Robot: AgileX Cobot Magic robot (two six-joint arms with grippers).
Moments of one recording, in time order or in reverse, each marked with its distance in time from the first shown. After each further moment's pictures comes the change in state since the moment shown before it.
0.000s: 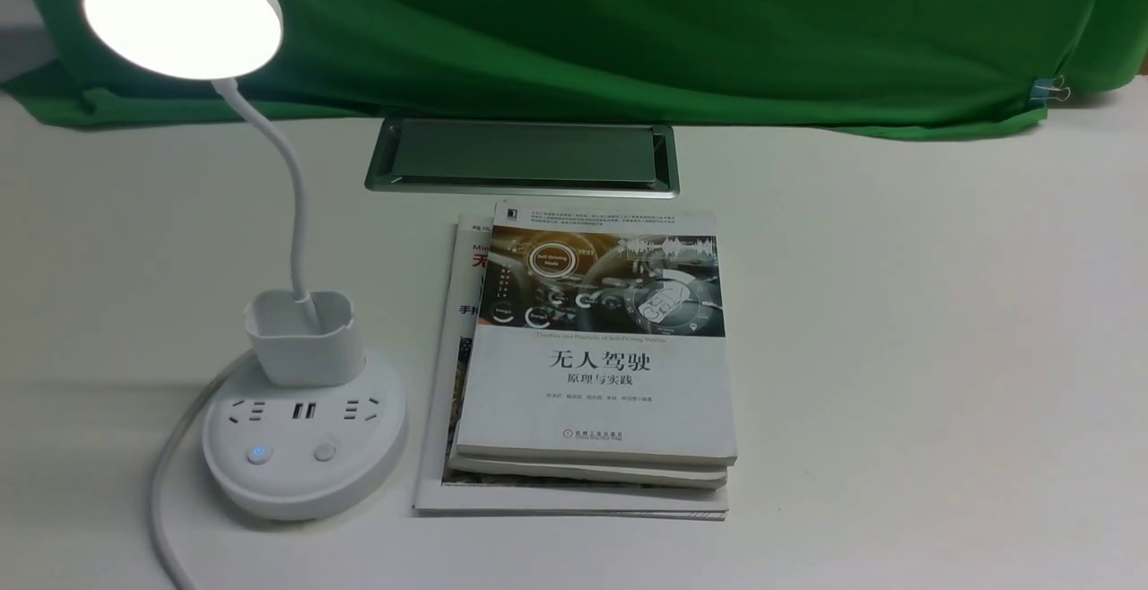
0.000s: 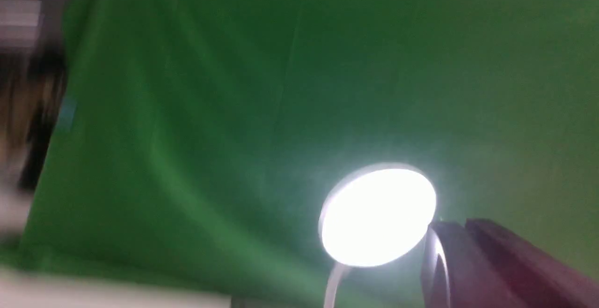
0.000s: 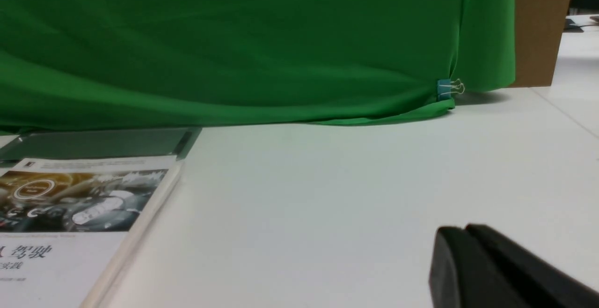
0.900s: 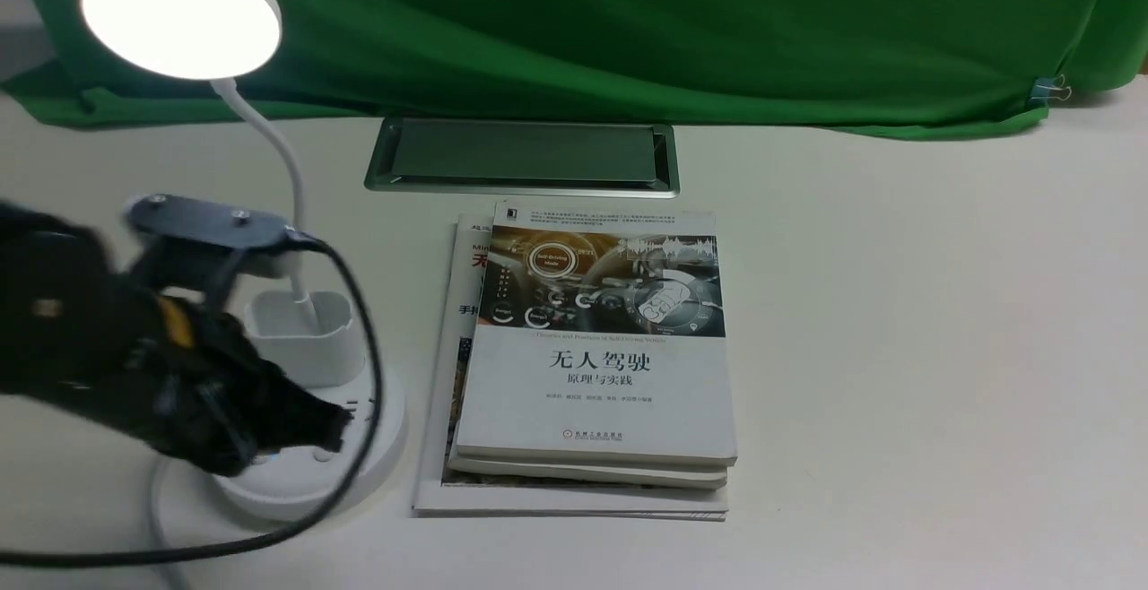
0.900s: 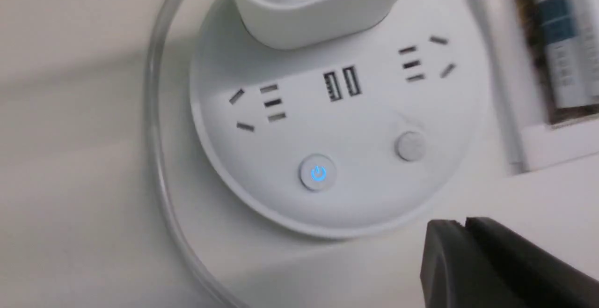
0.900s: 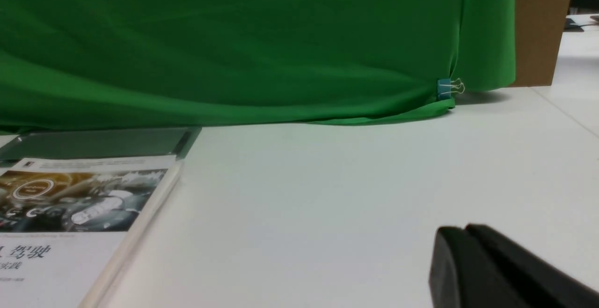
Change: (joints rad) right arm 0.000 0.000 0.000 0.000 0.001 0.000; left arm -0.266 1.133 -0.394 0.107 0.626 0.151
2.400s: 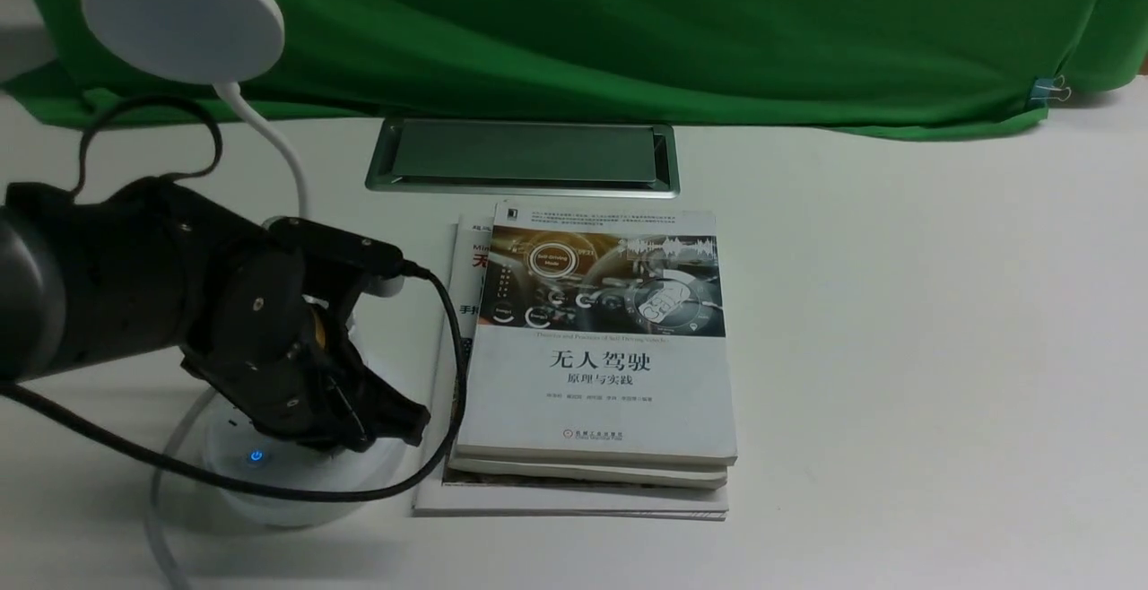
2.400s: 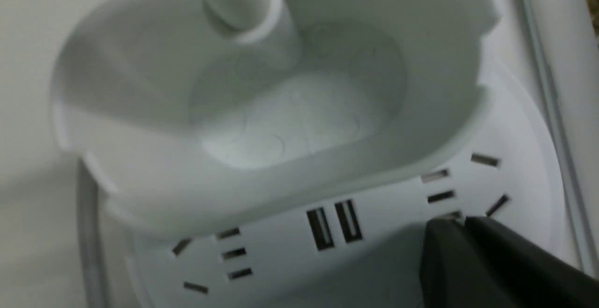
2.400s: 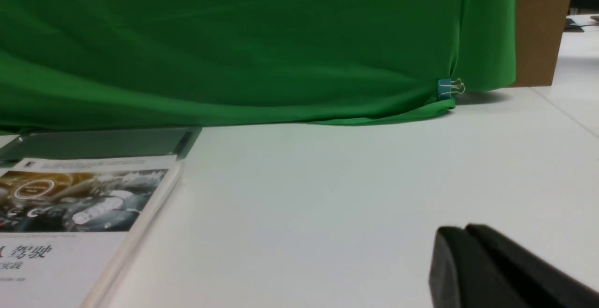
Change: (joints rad) right arm 0.000 0.000 0.000 0.000 0.000 0.000; left arm -0.028 0.285 -0.074 0.038 -0.119 -0.015
